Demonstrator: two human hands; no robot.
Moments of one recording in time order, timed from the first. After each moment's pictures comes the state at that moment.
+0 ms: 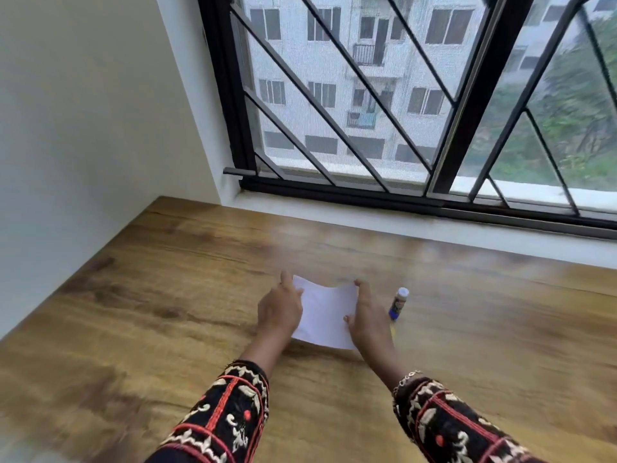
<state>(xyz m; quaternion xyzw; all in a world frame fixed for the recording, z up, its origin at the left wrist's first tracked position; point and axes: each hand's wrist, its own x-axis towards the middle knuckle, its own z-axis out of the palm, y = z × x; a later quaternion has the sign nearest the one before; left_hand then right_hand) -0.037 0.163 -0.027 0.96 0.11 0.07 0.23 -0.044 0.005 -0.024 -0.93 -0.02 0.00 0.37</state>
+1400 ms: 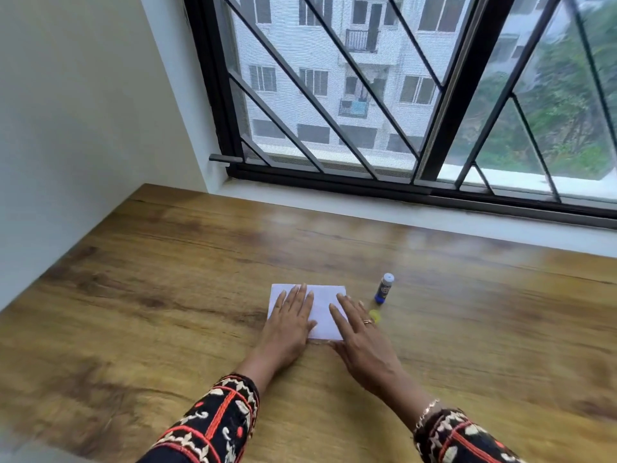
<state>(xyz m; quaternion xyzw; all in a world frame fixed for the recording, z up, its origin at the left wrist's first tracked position) -0.072 0.144 -0.076 0.99 -0.10 -0.06 0.06 -0.089 -0.034 -0.045 -0.95 -0.29 -0.03 0.11</state>
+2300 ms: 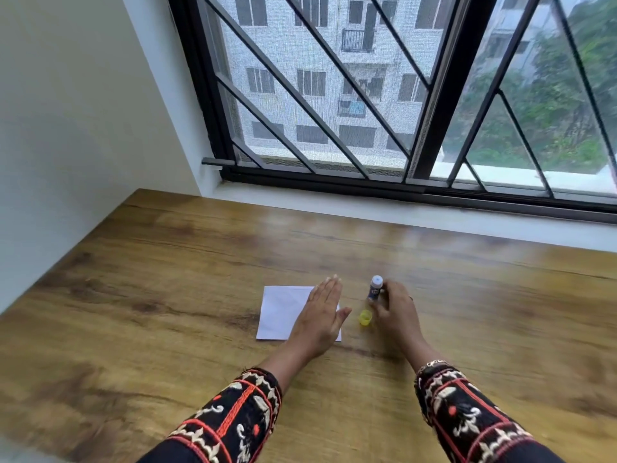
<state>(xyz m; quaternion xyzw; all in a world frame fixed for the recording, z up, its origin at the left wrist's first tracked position) -0.064 0.081 -0.039 0.95 -0.12 -0.05 0.29 -0.028 -0.083 -0.052 -0.92 0.02 -0.01 0.40</state>
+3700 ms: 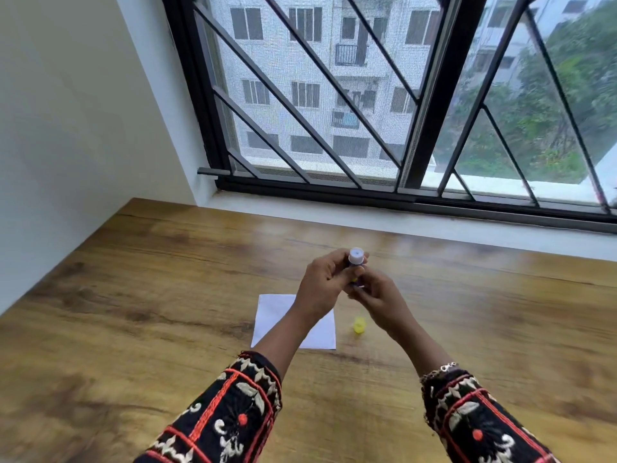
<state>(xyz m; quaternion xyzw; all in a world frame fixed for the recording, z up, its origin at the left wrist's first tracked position) -0.046 0.067 0.052 0.72 -0.11 0.02 0.68 -0.033 -0.062 0.019 -0.79 -0.17 0.02 0.59</state>
